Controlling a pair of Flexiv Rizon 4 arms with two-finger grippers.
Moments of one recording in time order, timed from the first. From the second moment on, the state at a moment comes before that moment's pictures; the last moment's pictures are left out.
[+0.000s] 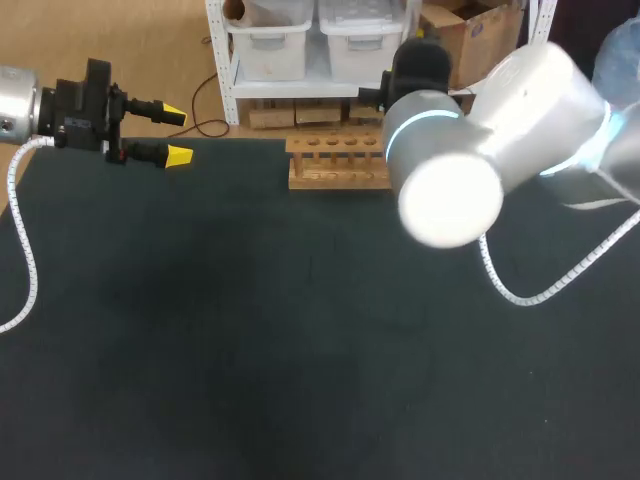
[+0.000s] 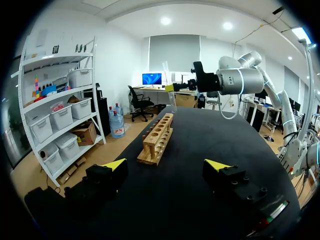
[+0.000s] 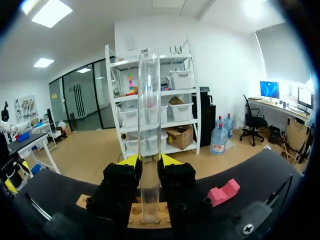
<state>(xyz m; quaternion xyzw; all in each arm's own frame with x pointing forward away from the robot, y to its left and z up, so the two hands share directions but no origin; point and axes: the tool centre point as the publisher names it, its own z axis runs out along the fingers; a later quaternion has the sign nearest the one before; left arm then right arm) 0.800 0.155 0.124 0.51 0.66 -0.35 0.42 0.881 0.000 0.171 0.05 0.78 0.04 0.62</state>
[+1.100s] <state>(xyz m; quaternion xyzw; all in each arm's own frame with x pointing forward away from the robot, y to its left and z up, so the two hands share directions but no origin) 0.800 0.155 0.124 0.51 0.66 -0.35 0.42 0.896 0.001 0.154 0.04 0.74 0.04 0.67</state>
